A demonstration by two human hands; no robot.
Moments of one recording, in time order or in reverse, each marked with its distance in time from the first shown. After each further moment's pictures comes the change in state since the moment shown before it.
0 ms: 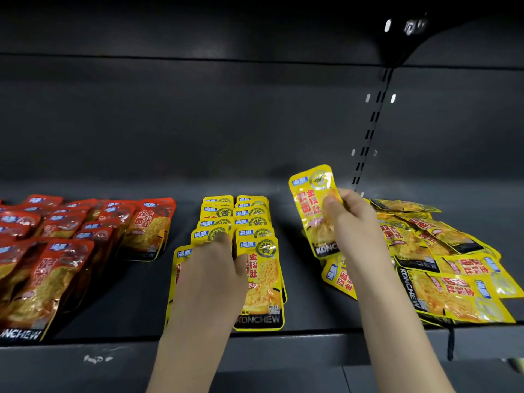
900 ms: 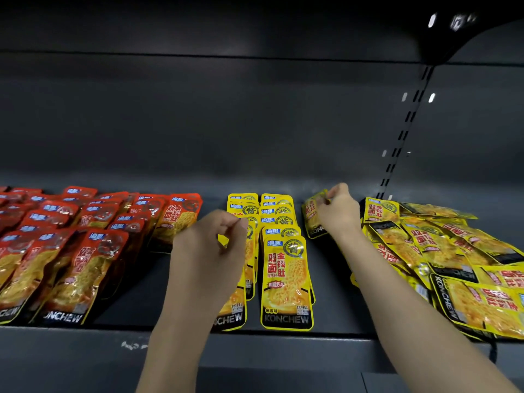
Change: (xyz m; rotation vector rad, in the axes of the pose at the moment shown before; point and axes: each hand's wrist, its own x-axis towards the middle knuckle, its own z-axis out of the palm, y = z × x) left_hand 0.008 -0.028 -0.025 -0.478 0.253 0.074; right_hand 0.068 0.038 0.058 -0.622 0.003 0.024
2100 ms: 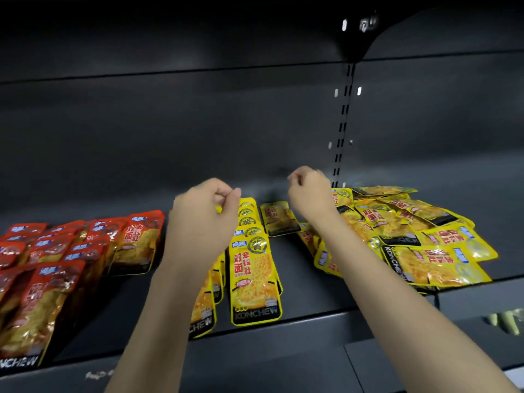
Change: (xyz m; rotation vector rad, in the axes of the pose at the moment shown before) left_hand 0.039 0.031 0.029 0.053 -0.120 0.118; right_hand -0.005 -0.005 -0.036 -0.031 0.104 -0.203
